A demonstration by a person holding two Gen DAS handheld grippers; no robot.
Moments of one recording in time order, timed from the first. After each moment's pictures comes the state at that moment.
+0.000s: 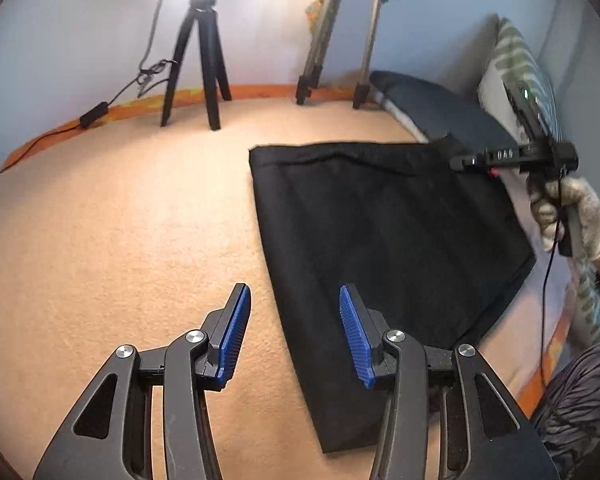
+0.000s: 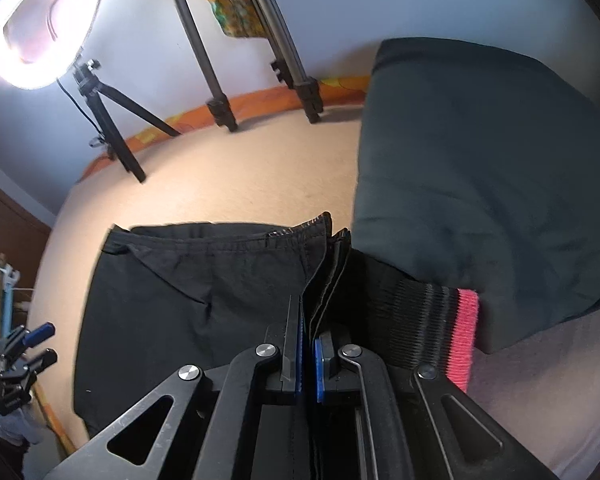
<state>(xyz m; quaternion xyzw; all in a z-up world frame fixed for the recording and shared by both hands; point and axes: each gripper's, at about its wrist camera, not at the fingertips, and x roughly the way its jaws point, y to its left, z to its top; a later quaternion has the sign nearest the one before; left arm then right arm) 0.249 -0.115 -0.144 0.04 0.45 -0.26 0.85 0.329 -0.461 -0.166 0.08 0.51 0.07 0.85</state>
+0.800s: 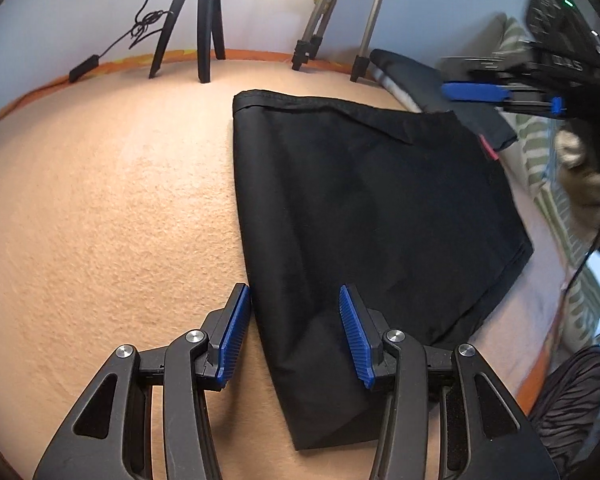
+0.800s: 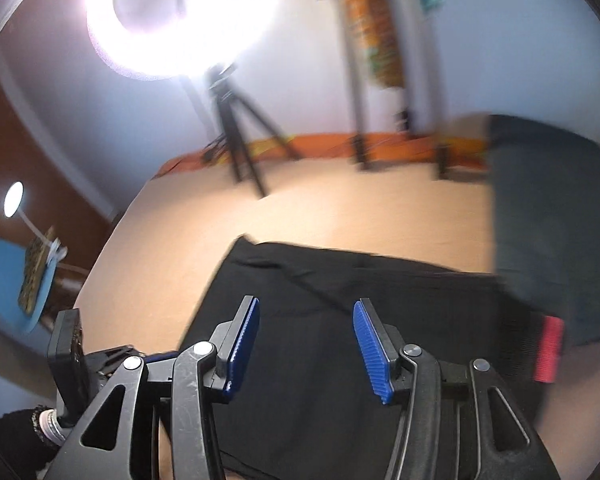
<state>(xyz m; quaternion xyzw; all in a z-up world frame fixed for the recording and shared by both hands) 0.235 -0.112 -0.178 -0.02 0.48 -0.28 0.83 0.312 -0.341 -0.105 0.06 0.46 0.19 0.86</state>
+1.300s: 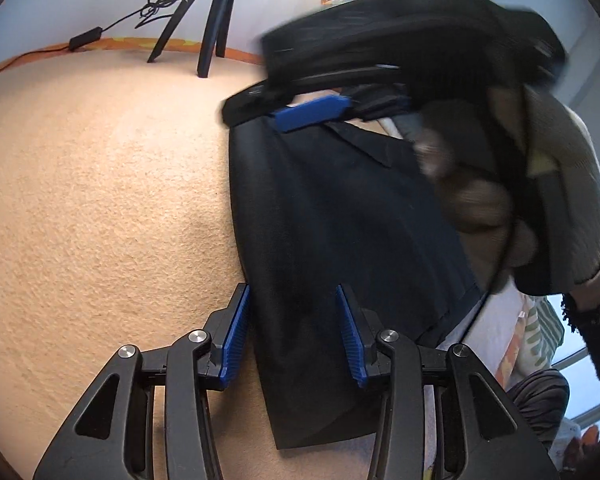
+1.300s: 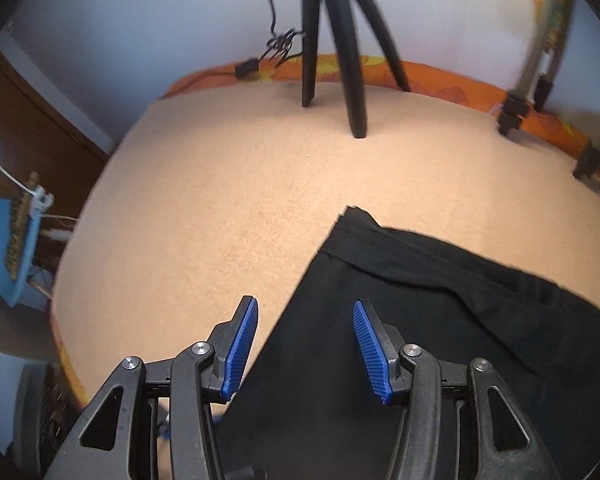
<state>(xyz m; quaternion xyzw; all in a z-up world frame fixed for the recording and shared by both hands) 0.235 -0.096 -0.178 -0.10 0.47 -0.31 0.82 0.376 -0.204 -0.163 -0.02 0.56 0.20 0.80</state>
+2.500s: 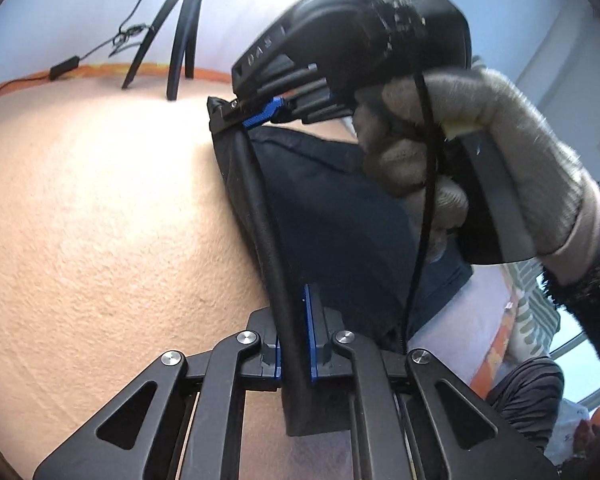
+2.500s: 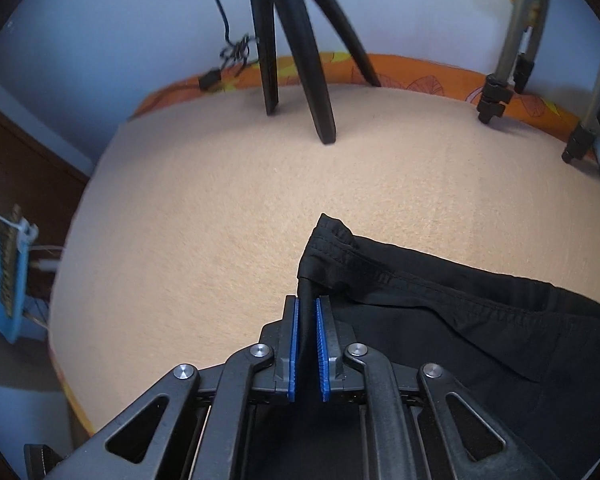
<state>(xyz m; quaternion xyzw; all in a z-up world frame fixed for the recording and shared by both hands) 0.212 -0.104 -0.159 -0.09 0.44 -0.34 0.83 0.377 -0.236 -0.155 0.05 0.56 0.17 0.81</state>
